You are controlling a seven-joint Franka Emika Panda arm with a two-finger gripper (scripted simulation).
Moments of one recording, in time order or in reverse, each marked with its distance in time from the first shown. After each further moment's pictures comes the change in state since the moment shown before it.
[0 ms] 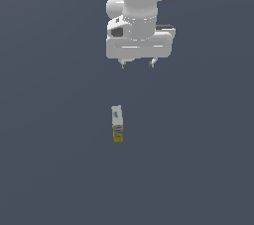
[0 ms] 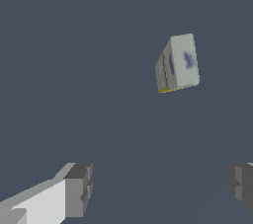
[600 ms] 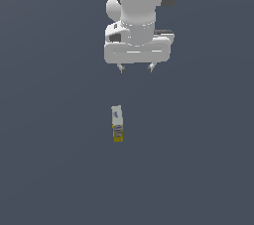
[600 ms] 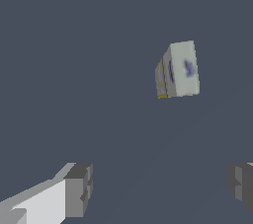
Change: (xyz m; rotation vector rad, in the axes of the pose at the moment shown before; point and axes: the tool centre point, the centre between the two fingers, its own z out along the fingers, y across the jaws) arm 0.014 0.005 0.008 0.001 0.004 -0.013
